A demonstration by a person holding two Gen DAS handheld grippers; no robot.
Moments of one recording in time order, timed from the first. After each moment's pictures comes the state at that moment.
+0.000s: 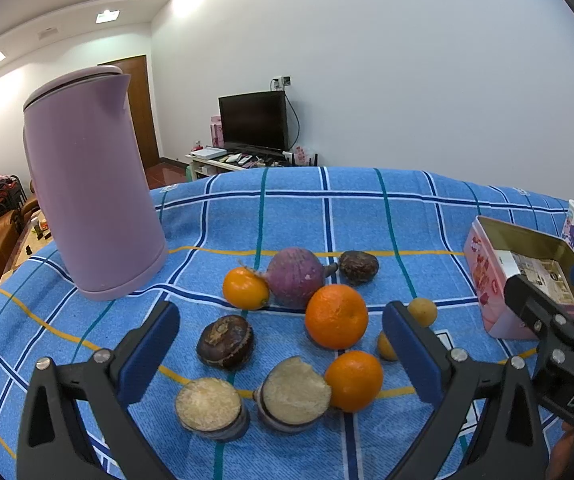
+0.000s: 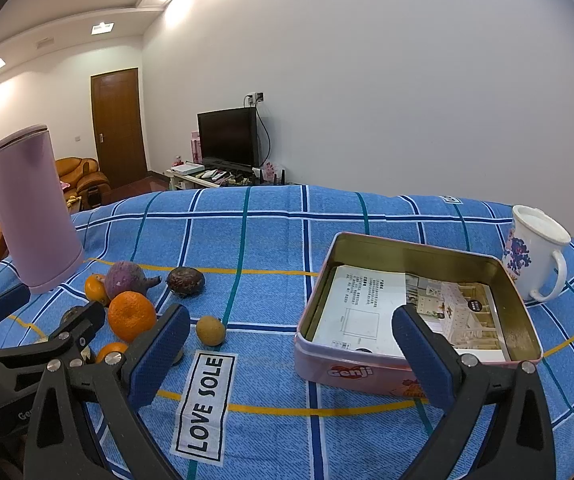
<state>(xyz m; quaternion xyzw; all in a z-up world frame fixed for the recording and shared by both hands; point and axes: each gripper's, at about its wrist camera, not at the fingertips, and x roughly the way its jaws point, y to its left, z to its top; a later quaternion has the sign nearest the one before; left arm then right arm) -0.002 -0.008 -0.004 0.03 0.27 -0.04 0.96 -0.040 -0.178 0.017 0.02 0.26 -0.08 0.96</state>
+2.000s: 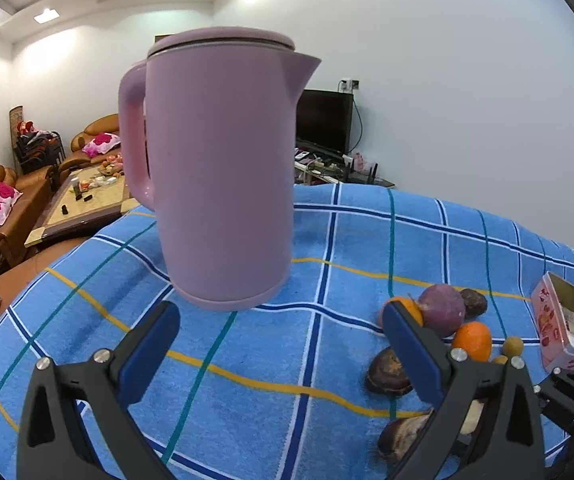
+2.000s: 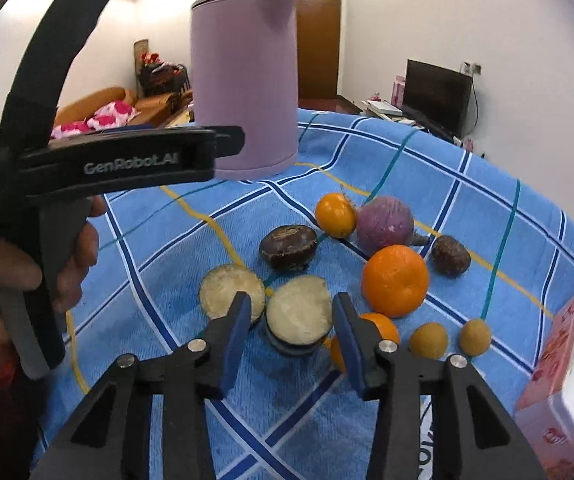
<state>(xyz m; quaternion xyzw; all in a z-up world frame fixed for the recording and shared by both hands) 0.020 0.114 0.009 -0.04 0.29 0.04 0.96 -0.003 -0.041 -0.009 -0.11 0.36 0.27 0.89</state>
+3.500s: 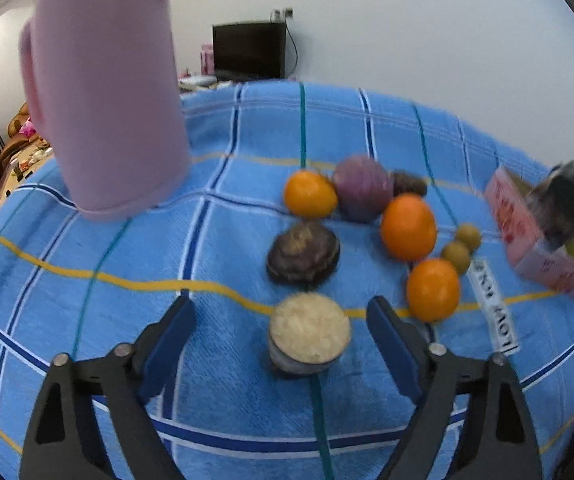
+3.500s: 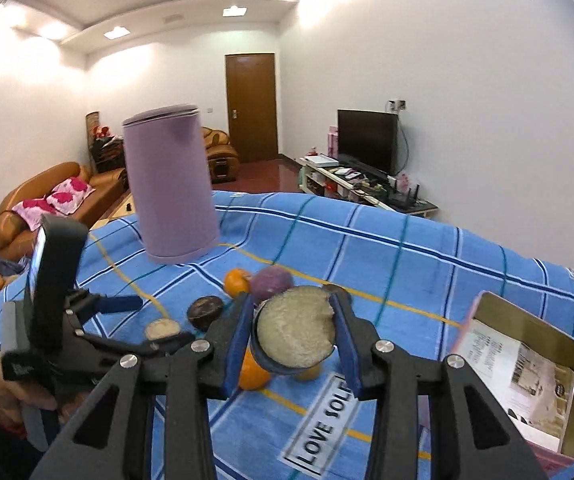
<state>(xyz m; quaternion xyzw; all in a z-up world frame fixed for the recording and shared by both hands) 0.015 0.056 -0.043 0.00 0.42 -0.07 0.91 -0.026 -0.130 0.051 -0.03 0.26 0.17 0.95</state>
